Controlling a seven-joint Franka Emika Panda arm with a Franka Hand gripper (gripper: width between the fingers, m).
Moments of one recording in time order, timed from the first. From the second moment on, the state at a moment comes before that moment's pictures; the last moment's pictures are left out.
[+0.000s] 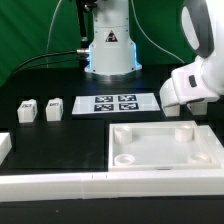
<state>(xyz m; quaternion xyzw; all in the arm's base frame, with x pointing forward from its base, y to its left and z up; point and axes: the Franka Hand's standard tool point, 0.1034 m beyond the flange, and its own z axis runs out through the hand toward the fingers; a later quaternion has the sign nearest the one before) 0.374 0.189 0.024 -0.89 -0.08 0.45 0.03</state>
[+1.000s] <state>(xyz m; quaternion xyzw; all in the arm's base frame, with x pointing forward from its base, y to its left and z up) 0.372 0.187 0.008 -0.89 -0.08 0.44 0.04</state>
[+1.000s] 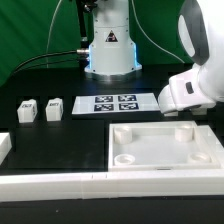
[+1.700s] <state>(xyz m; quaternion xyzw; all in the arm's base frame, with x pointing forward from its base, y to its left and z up) 0.372 0.187 0.009 -0.89 -0.08 0.44 0.04</state>
